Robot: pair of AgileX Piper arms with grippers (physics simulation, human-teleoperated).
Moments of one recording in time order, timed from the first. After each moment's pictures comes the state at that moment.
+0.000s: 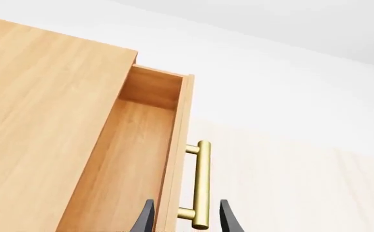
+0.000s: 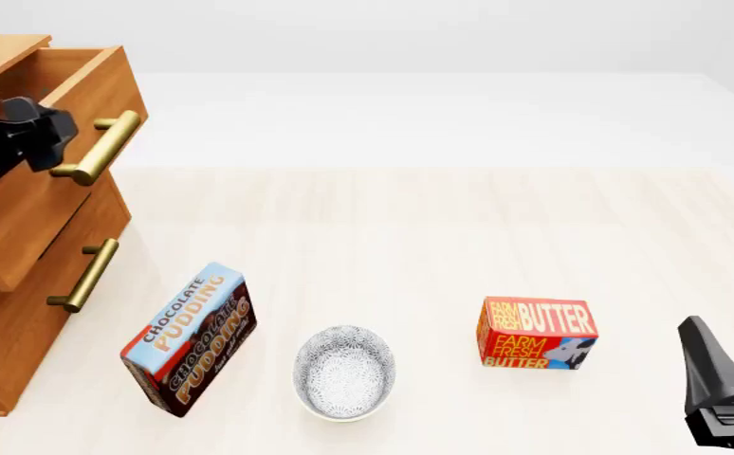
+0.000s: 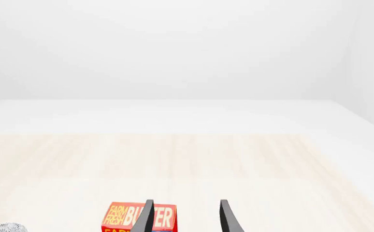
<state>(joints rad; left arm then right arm) 0.03 0.97 -0.84 0.28 -0.21 0.00 0.01 0.00 0.00 0.00</state>
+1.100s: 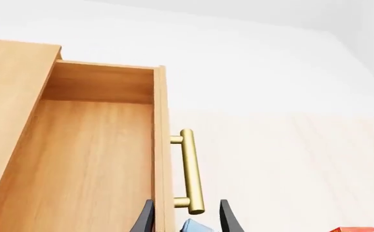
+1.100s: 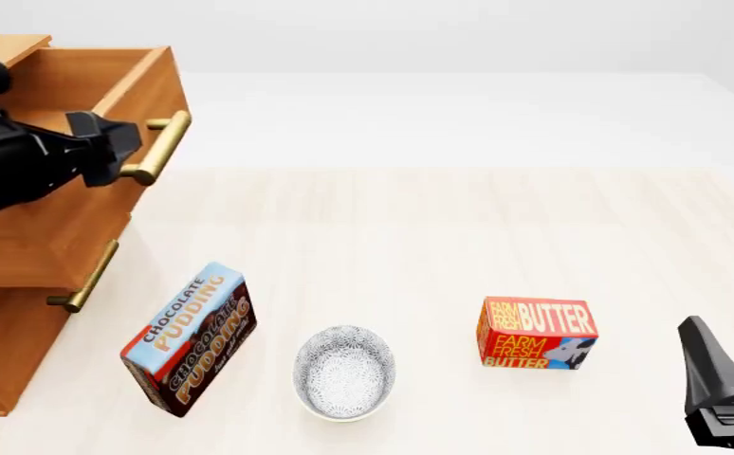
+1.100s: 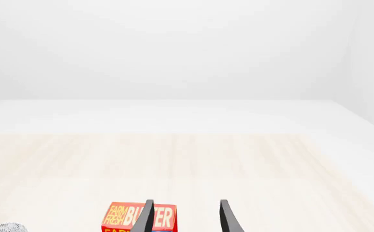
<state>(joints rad) -0.17 0.95 -0.84 0.31 -0.21 0.00 0.01 0.00 0.00 0.00</state>
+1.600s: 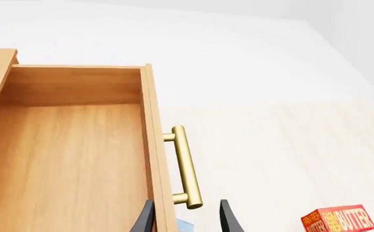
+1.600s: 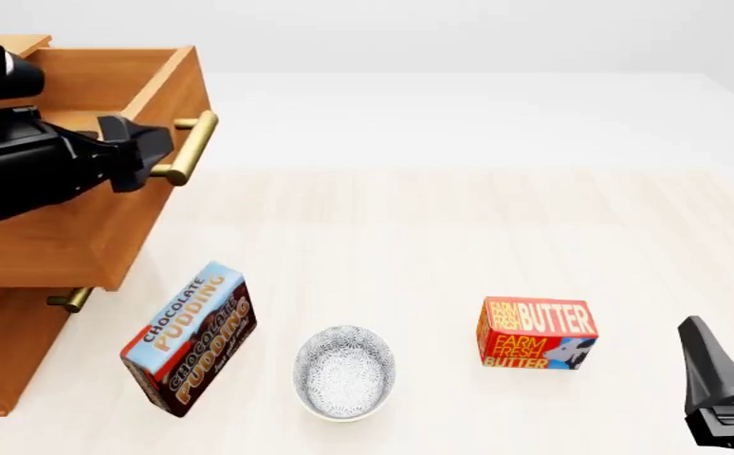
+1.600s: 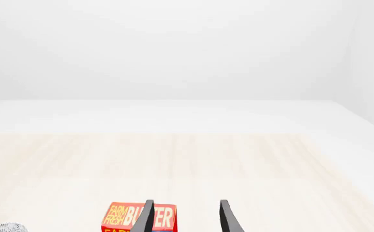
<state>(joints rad) -0.27 0.96 -0.85 0.32 -0.19 0.00 0.01 0.00 0.00 0.00</state>
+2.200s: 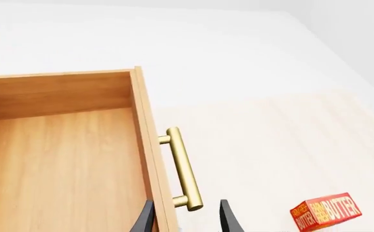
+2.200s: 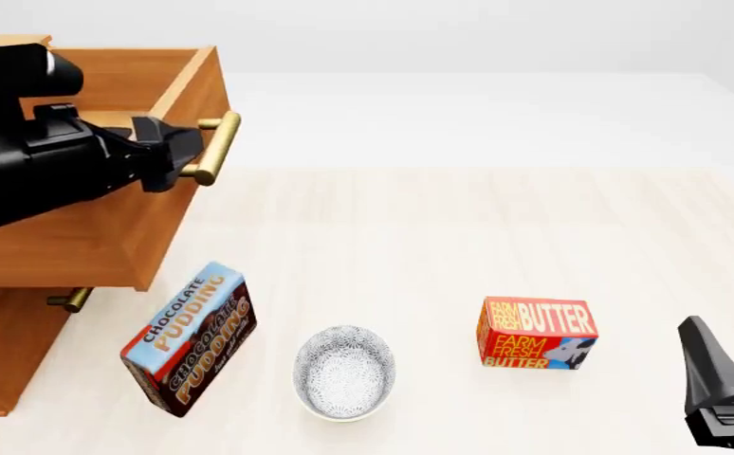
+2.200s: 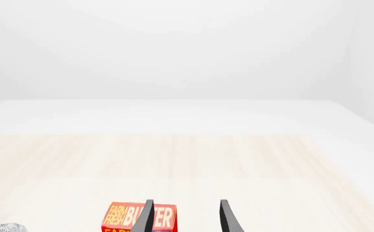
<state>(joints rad) -0.34 1.01 -0.87 0.29 -0.18 0.00 0.01 0.00 0.00 0.00</state>
